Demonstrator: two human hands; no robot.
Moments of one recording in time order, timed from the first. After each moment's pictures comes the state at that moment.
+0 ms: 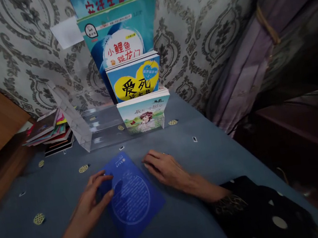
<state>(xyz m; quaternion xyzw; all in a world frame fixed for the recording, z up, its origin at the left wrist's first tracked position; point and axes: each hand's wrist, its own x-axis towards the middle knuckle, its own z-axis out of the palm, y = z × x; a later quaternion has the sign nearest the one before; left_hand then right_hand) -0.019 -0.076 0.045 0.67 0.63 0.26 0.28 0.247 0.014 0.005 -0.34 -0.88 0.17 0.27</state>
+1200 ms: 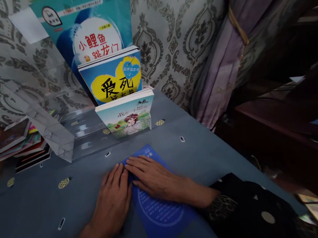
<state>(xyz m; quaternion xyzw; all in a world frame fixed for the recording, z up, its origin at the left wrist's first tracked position) 0.055 -0.029 -0.005 0.86 0.49 0.11 -0.07 0.247 0.014 -0.001 -0.32 -0.92 0.14 0.18</state>
